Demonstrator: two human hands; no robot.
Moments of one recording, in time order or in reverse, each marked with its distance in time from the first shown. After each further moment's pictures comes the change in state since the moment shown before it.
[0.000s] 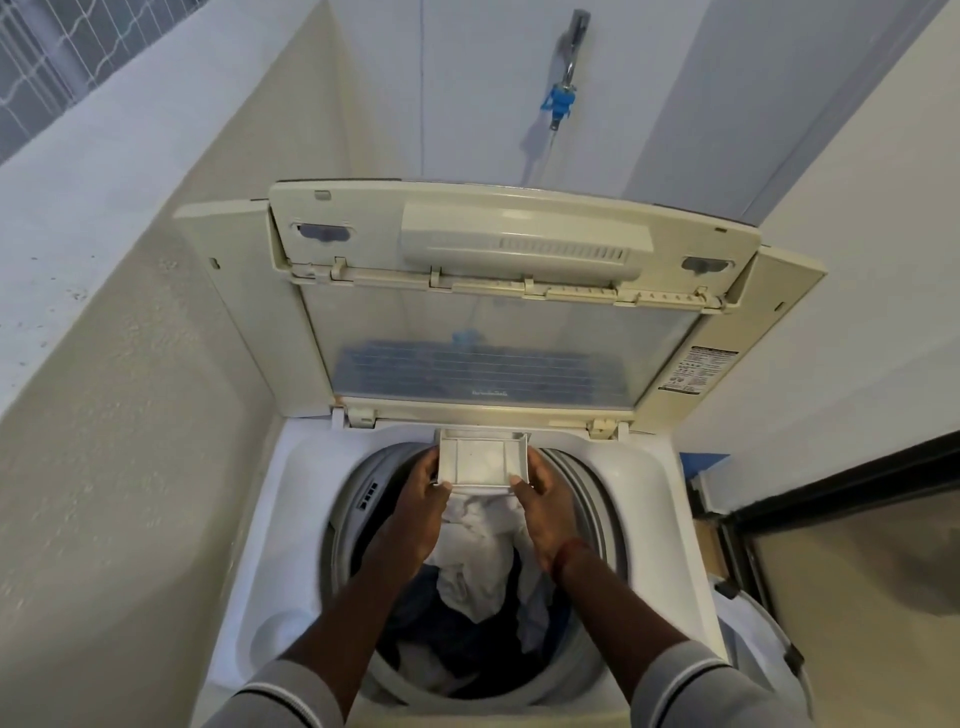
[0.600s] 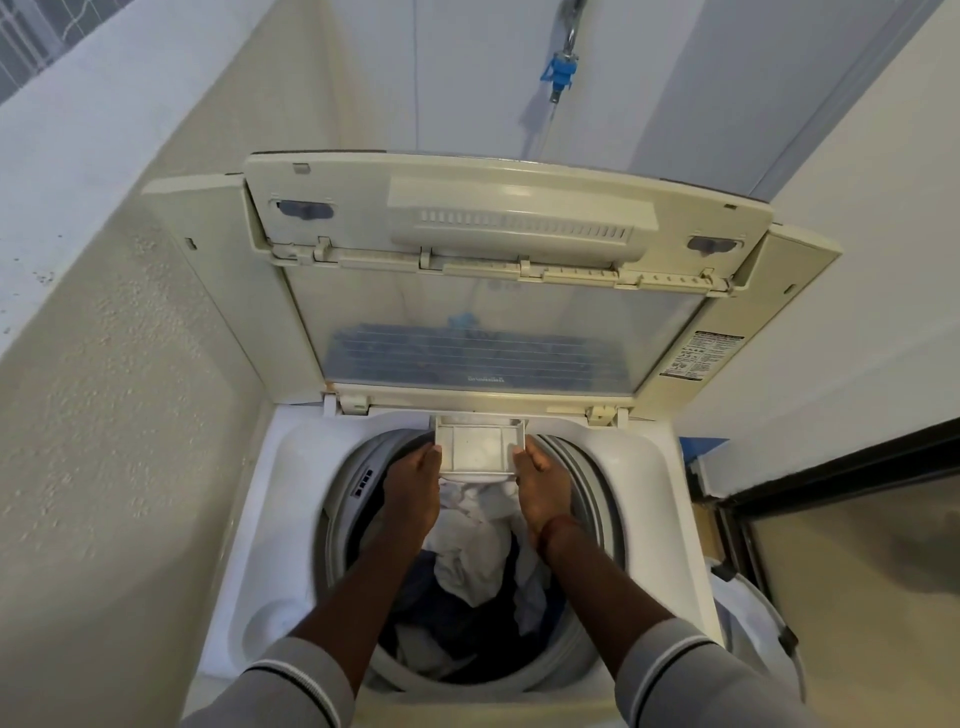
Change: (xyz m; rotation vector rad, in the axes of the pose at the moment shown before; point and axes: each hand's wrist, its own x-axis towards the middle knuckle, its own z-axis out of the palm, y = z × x) left_hand 0.018 -0.006 0.005 0.180 0.241 -0.065; right_hand 0.007 -0.005 0.009 0.045 0.183 0.104
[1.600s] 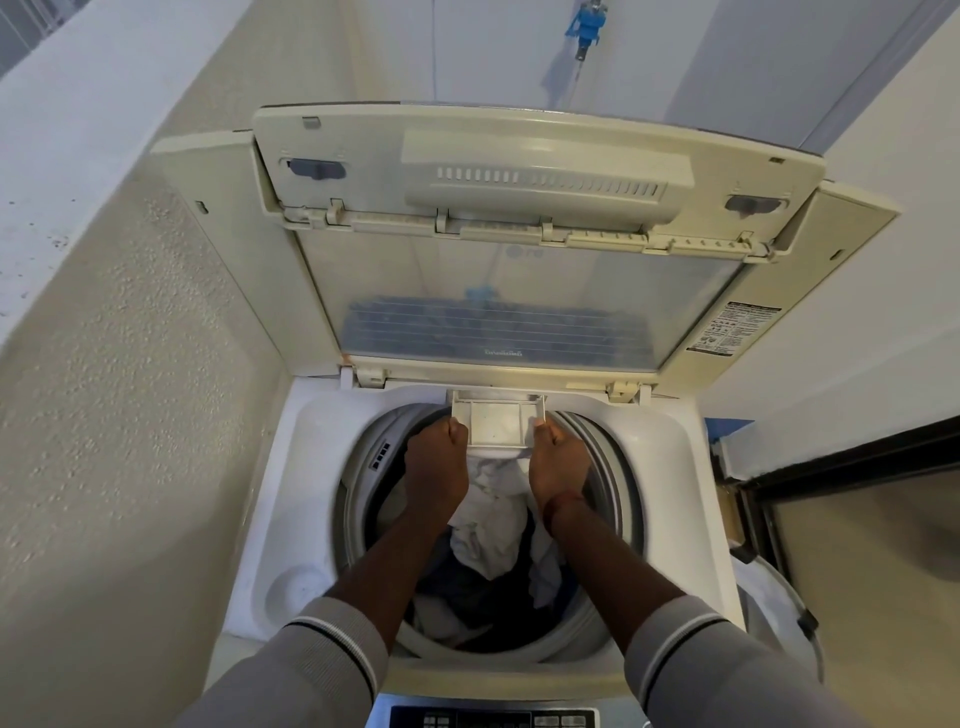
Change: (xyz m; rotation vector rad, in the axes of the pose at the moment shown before) left_hand -0.013 0.011 0.003 0.387 0.103 0.303; right_hand -0.011 -0.017 0.008 -0.241 0.214 -0.094
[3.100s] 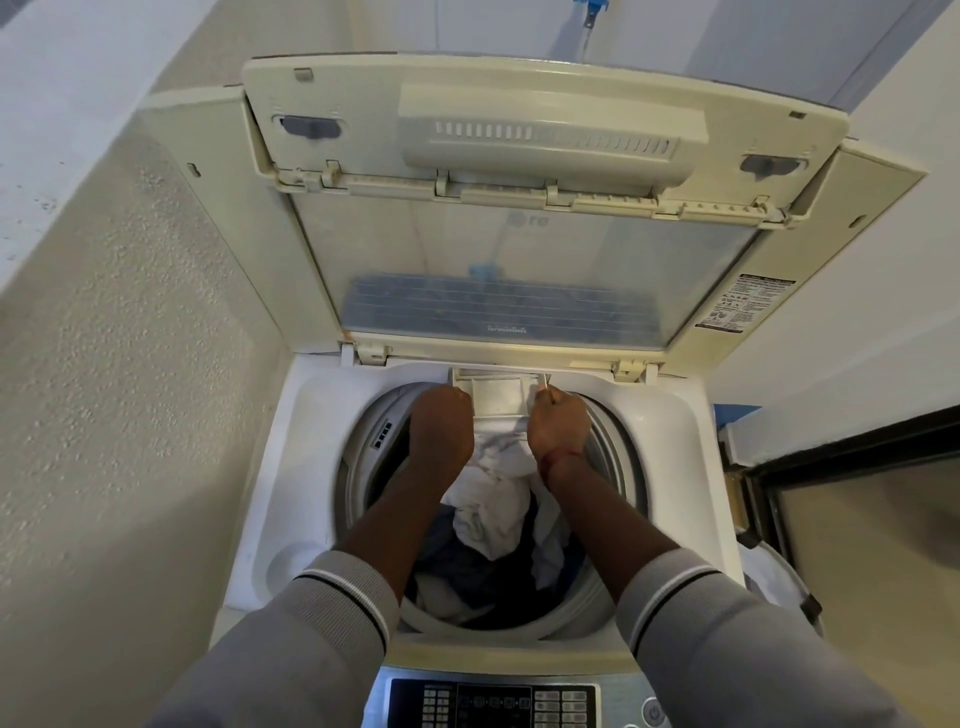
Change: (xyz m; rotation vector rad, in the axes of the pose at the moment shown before) left_hand 0.015 0.026 -0.011 0.221 -0.156 -0.134; right_hand 0.016 -0.018 0.010 -0.274 0.005 -0.078
